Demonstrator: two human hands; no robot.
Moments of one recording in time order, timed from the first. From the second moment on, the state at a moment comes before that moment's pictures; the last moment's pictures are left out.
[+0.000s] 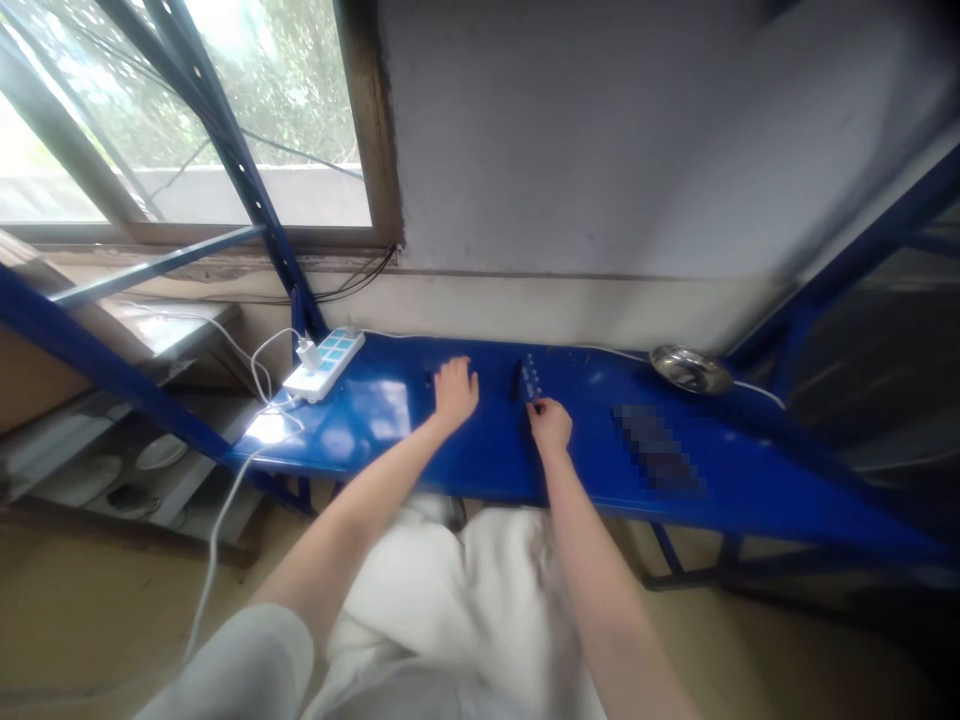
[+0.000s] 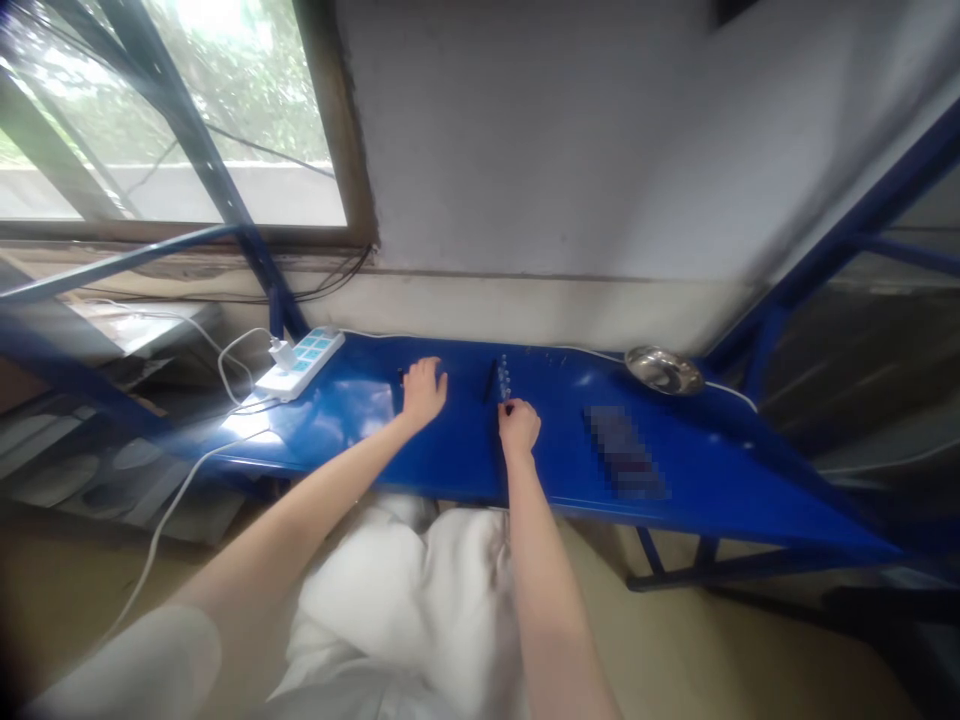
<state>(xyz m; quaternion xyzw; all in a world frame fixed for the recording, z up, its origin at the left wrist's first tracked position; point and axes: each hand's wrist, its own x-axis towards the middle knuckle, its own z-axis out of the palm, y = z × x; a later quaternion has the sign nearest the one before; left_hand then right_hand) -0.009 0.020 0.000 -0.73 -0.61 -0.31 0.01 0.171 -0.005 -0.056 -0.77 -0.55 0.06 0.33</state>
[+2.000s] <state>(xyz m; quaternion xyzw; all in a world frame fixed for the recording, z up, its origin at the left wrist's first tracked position) 0.001 -0.009 0.031 -0.65 -0.51 -0.46 -0.34 0.142 -0.043 0.033 -0.64 -0.57 0.22 0.46</state>
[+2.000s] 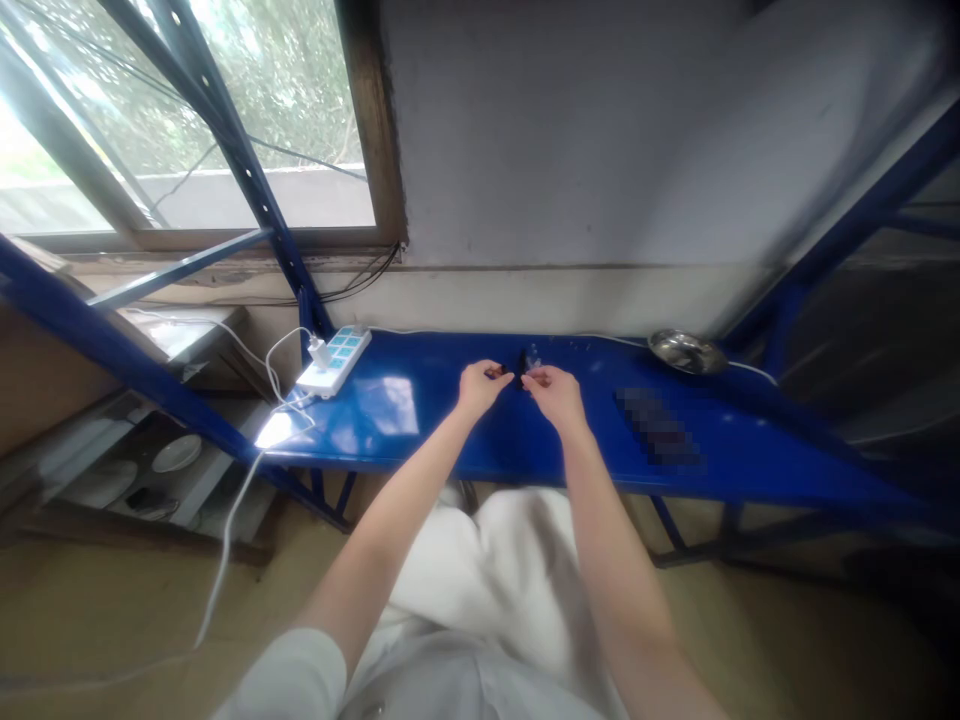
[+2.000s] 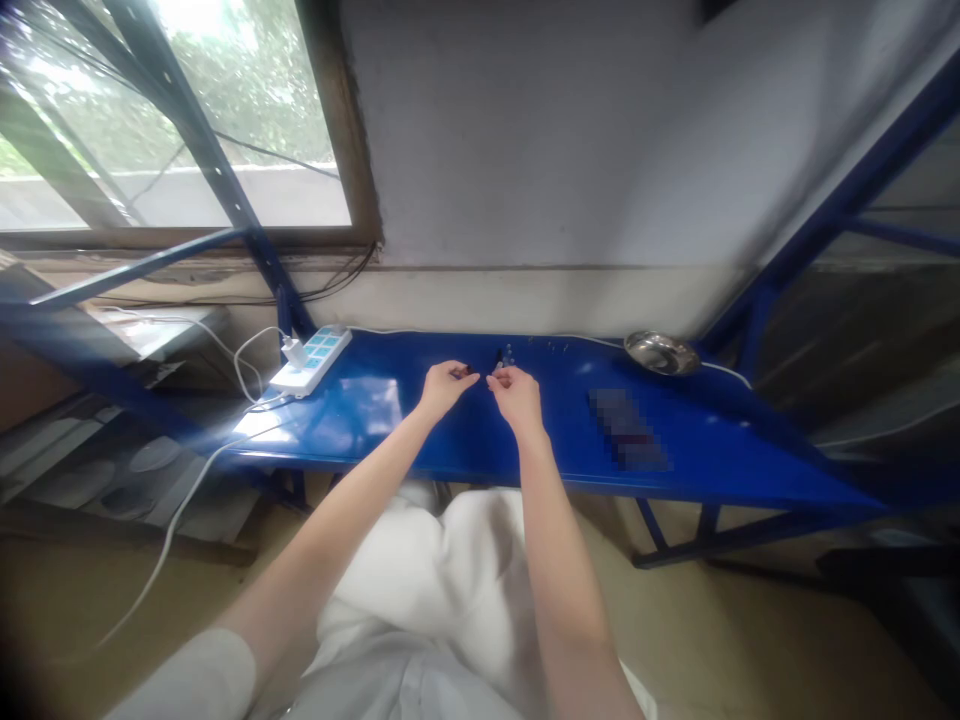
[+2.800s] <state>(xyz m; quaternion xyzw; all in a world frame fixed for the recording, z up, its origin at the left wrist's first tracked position) 0.004 -0.007 -0.031 -0.74 -0.60 -0.26 -0.16 0.132 -0.019 -0.034 -0.74 -0.59 0.17 0.28</state>
